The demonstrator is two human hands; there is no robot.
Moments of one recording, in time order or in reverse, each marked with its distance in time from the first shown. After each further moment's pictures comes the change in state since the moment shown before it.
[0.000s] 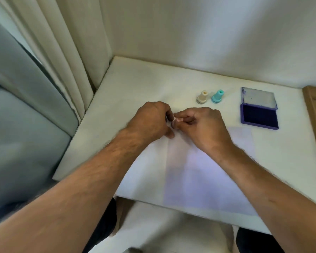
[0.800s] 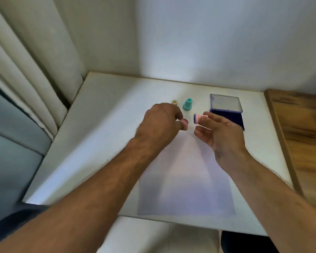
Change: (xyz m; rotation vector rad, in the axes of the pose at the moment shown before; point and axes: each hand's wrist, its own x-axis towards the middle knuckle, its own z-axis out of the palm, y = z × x) left_hand 0.001 0.082 0.019 -0.053 0.177 0.113; right_hand -0.024 0.033 -0.068 1.030 0.373 0.610
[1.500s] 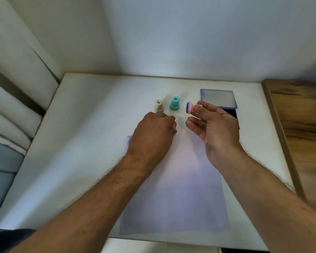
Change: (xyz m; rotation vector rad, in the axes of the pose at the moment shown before) left_hand 0.012 -0.001 0.046 0.241 0.082 0.197; right_hand 0.032 -0.009 0.000 0.135 0.027 0.009
